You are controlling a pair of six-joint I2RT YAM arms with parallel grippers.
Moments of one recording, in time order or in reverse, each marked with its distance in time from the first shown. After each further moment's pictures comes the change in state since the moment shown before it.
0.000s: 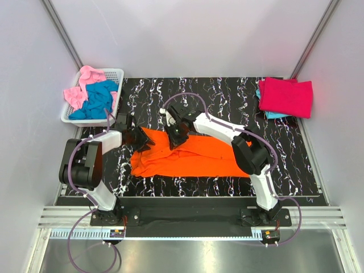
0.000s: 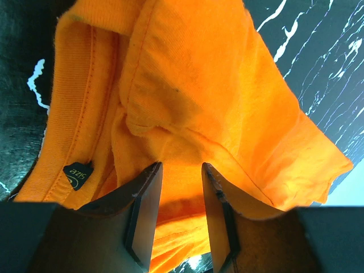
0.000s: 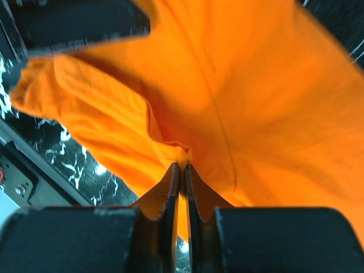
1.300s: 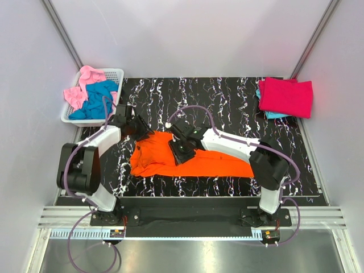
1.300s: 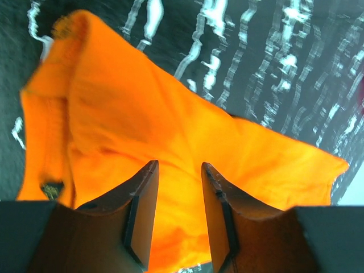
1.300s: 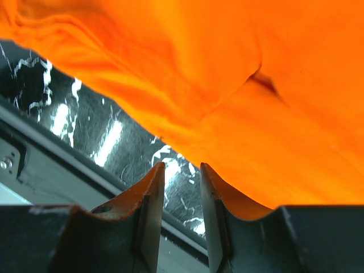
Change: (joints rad) left arm -0.020 -0.036 0.111 -0.011 -0.042 0.096; right arm 0.135 -0.285 -0.346 0.019 0.167 0.169
